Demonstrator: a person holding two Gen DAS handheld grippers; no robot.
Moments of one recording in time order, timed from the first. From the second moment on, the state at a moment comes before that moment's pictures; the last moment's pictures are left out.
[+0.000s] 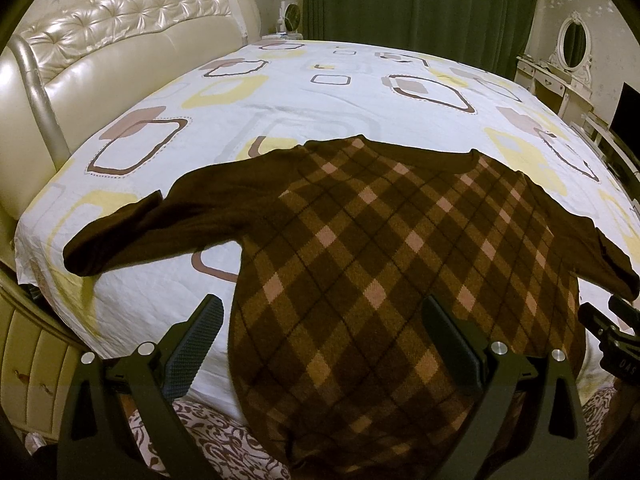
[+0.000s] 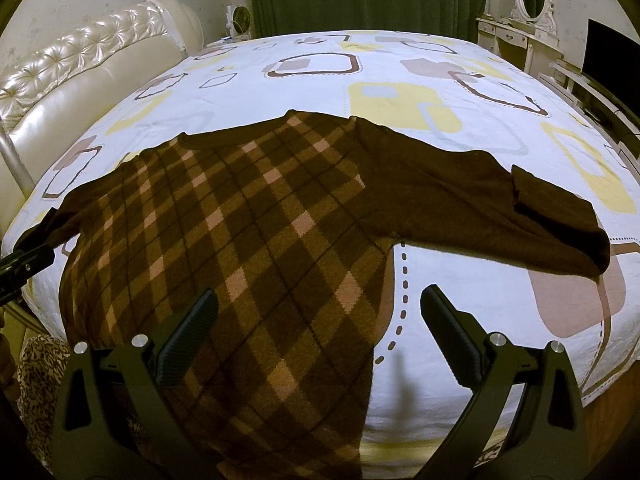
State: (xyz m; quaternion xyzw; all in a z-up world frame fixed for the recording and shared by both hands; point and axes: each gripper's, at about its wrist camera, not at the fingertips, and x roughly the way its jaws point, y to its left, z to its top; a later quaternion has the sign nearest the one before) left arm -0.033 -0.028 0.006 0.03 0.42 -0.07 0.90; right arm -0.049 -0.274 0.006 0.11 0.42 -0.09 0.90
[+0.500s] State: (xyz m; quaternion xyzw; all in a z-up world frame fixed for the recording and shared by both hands) left arm -0.035 -0.031 0.005 0.03 0.42 -0.07 0.90; right arm -0.049 -0.274 0.006 0.11 0.41 -0.08 0.90
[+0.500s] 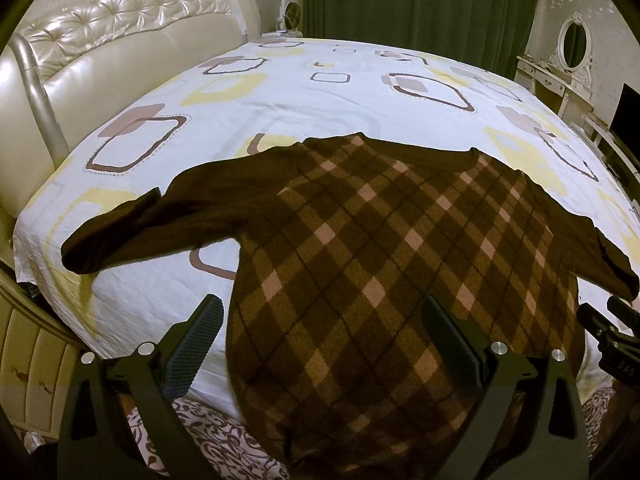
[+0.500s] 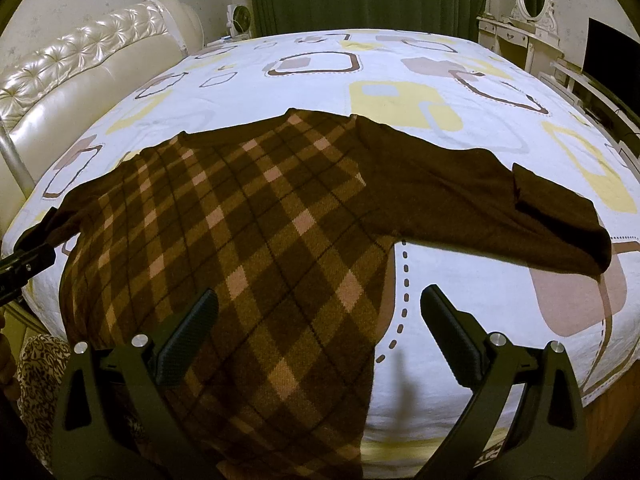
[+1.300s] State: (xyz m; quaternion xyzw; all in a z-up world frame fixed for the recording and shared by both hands) left arm -0.028 -0.020 -0.009 0.00 0.45 -0.06 0.89; right arm -0.041 -0.441 0.029 0.18 0.41 -0.22 0.87
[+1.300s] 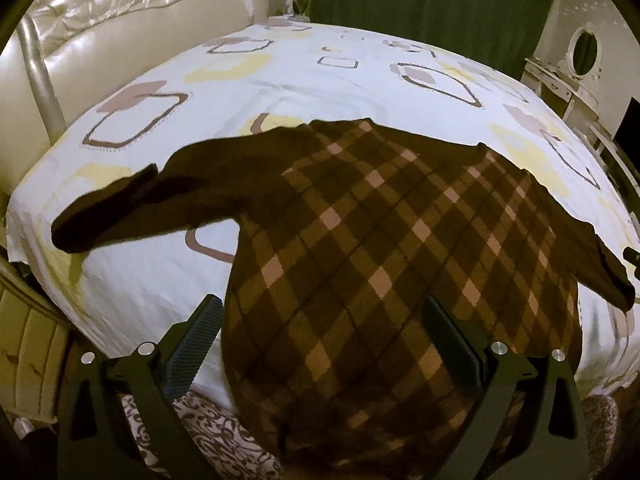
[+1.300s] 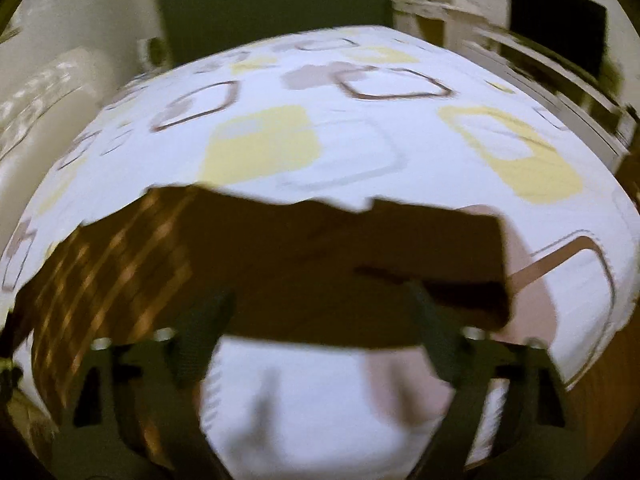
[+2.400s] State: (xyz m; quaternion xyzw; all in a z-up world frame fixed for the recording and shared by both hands) left arm -0.015 -0.004 -0.023 0.00 0.47 -0.04 0.88; right arm -0.107 -0.565 0.018 0.20 0.42 -0.25 0.85
